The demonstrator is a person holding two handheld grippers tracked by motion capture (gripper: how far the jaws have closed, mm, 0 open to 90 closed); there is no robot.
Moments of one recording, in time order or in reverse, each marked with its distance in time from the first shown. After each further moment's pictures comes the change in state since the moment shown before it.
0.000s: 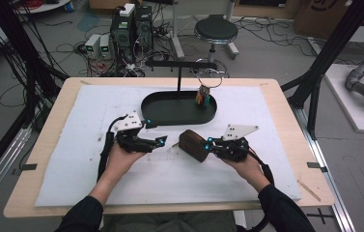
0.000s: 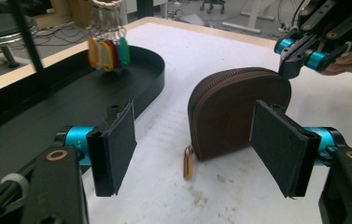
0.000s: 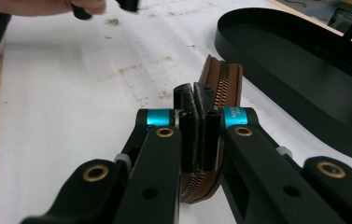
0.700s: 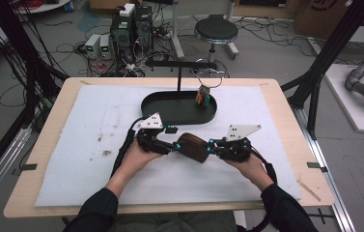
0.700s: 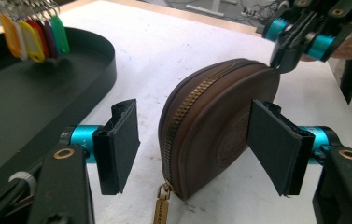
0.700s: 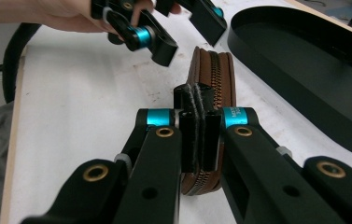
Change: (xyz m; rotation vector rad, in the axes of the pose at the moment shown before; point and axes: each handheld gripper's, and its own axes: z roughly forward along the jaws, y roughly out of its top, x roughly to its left) left arm -0.002 -0.002 0.050 0.072 -0.170 -0.032; right arm -0.004 -0.003 -0.006 0.004 0.063 -0.011
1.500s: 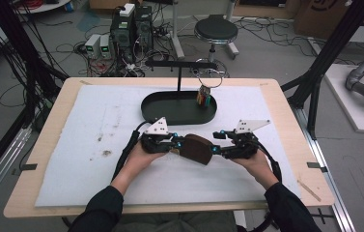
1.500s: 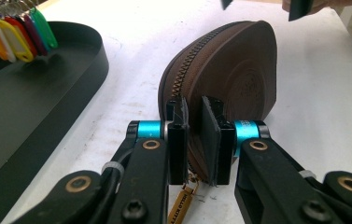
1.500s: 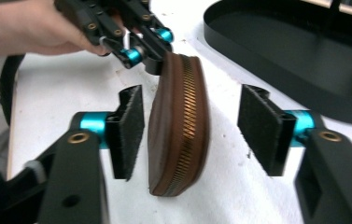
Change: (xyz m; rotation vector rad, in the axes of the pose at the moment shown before) left arm -0.009 -0.002 0.008 0.061 0.020 0.151; right arm -0.025 -0.015 -0.012 -0.023 -0.008 0.180
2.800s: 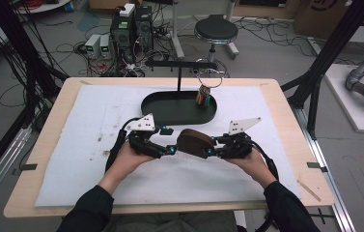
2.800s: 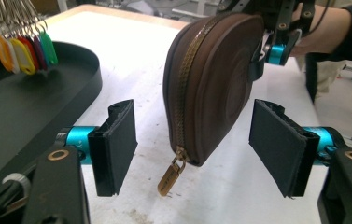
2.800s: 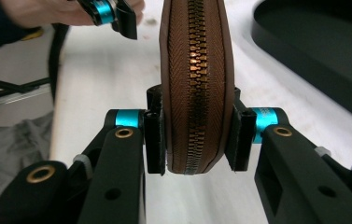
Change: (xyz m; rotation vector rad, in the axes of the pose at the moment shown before) left arm -0.008 0.012 -0.048 -0.106 -0.062 -0.093; right arm 0.012 0.014 0.013 0.041 0.159 -0.078
